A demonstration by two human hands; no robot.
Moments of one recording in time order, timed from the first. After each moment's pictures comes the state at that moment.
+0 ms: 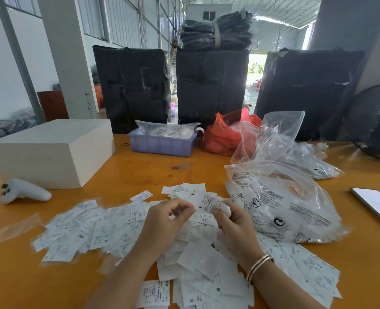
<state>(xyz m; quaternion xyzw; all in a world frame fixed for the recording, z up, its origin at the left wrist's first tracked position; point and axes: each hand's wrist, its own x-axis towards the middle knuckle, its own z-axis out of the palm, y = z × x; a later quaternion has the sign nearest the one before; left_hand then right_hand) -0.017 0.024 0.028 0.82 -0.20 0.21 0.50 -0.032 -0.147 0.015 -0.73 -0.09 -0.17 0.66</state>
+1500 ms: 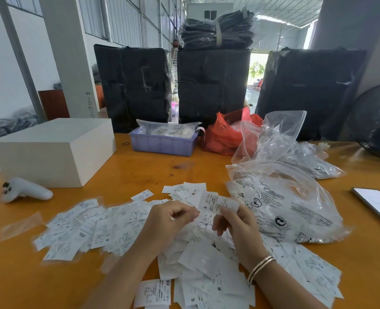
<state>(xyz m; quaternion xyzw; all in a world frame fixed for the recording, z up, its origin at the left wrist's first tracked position) -0.019 0.027 0.031 0.80 -0.22 0.13 0.54 -0.038 -0.150 0.019 -0.66 -0.12 -0.14 0.73</state>
